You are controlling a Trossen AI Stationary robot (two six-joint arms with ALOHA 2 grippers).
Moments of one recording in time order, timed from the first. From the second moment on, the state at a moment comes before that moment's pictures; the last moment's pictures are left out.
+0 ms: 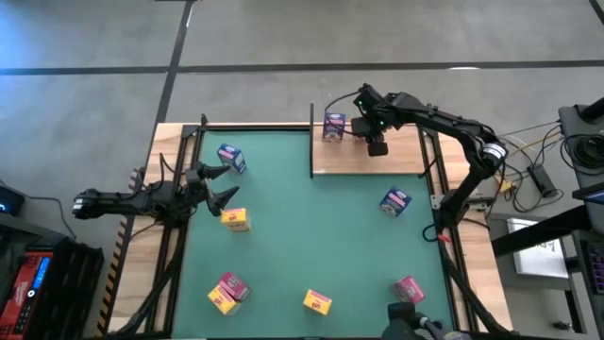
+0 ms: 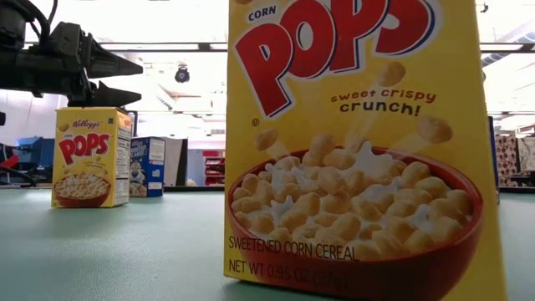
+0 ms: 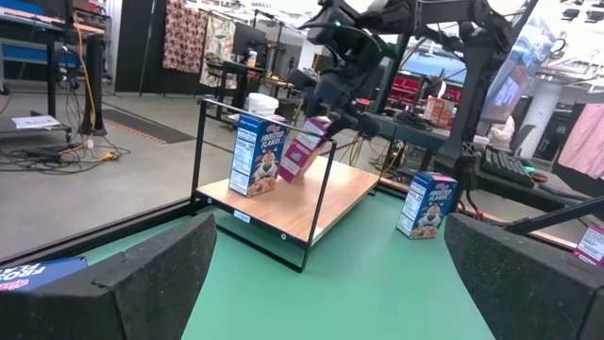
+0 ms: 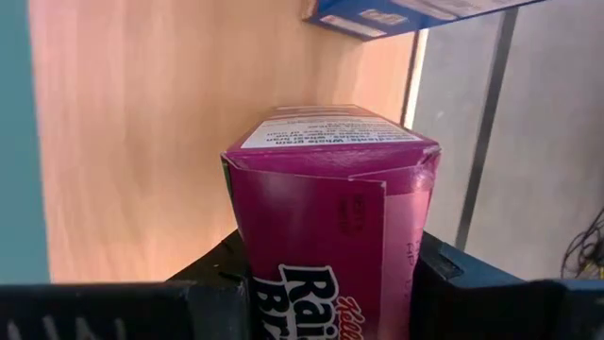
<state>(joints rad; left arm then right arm) -0.05 0.01 0.02 0.06 -0.51 -0.20 -0.73 1.67 1.38 -0.92 0.11 -0.88</state>
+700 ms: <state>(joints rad) -0.05 0.01 0.02 0.06 -0.51 -0.20 -0.76 1.75 1.52 -1.02 0.10 -0.85</state>
